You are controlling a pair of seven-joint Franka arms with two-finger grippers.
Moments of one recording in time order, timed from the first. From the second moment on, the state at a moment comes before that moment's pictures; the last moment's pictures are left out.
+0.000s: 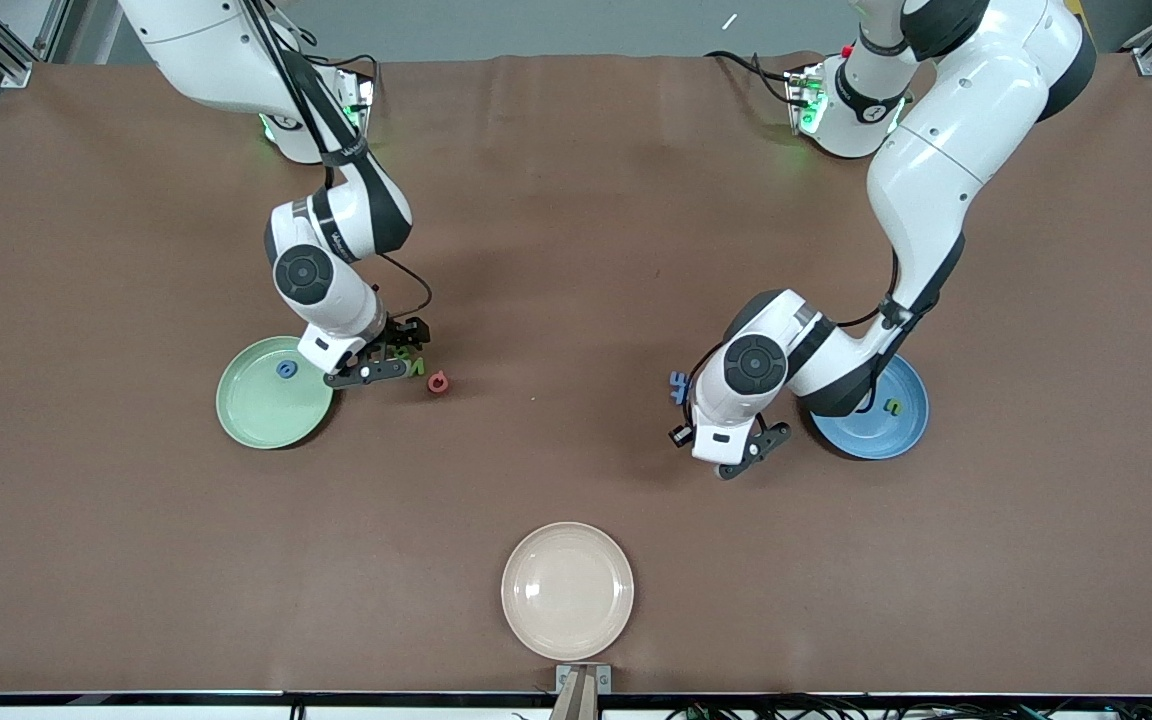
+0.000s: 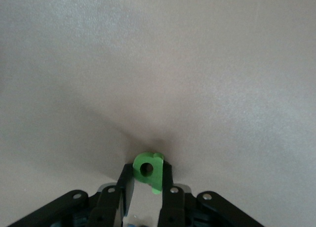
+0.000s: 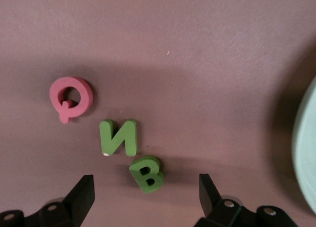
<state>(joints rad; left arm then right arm) -0.06 0.86 -0.53 -1.58 0.48 2.29 -1.36 0.45 0.37 -0.04 -2.25 0.10 2.52 0.16</state>
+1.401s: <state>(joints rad) 0.62 0.55 -0.85 -1.97 0.48 2.11 -0.73 0.44 0.39 -0.06 -2.25 0.10 2.51 0.17</state>
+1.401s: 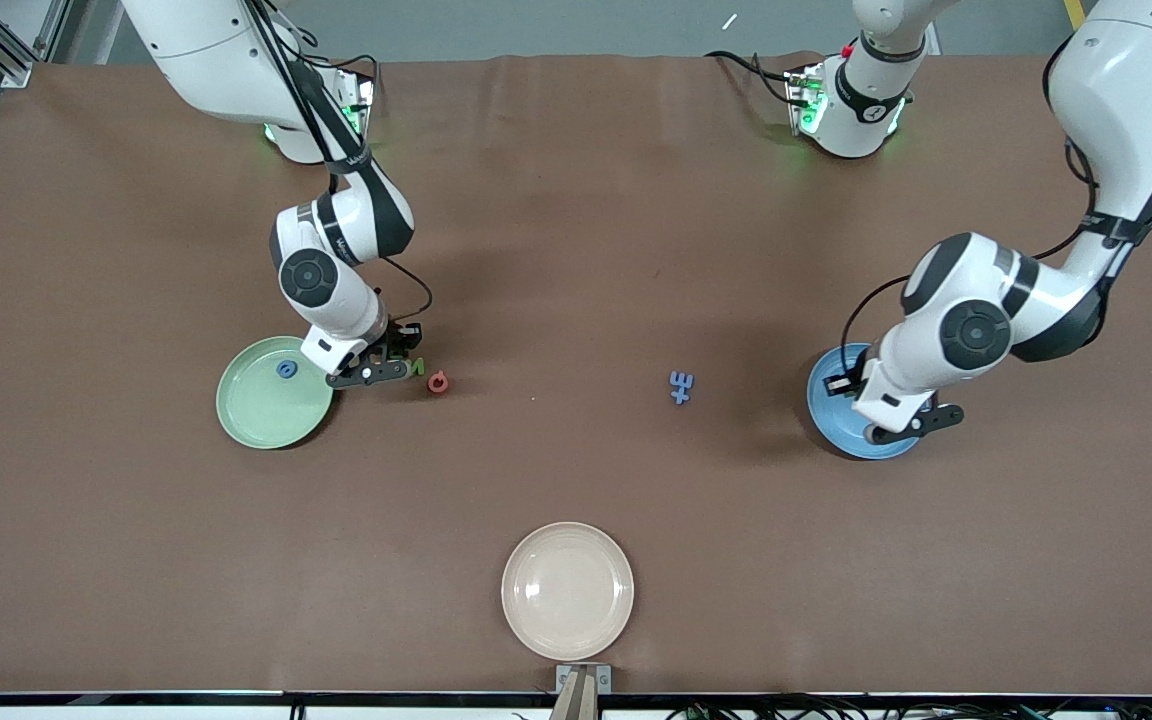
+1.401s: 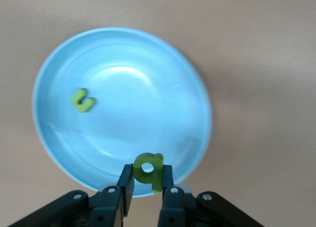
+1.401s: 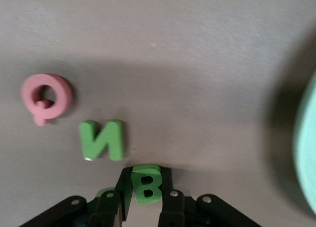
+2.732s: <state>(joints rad) 0.76 0.58 -0.84 -2.14 0.63 2.25 -0.64 0.01 0.48 -0.07 -2.05 0.10 2.39 -0.35</state>
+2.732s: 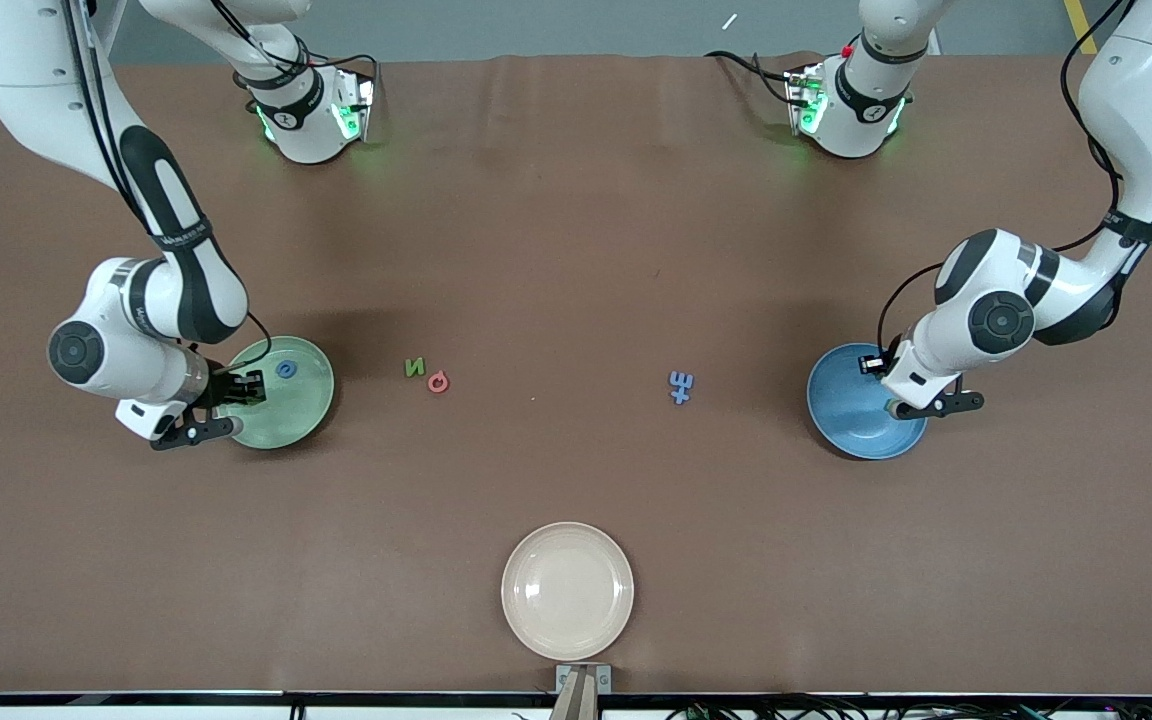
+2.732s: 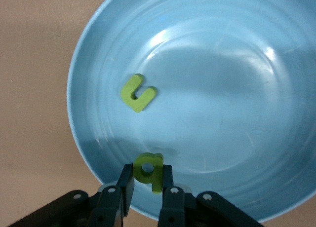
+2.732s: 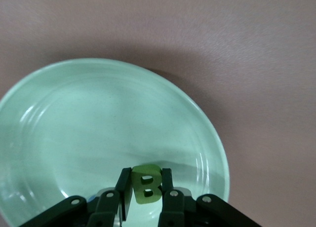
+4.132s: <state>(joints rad) 0.50 0.61 -0.96 -1.98 0.63 2.19 -1.05 0.35 0.42 -0.04 -2.09 0.16 2.41 0.15</state>
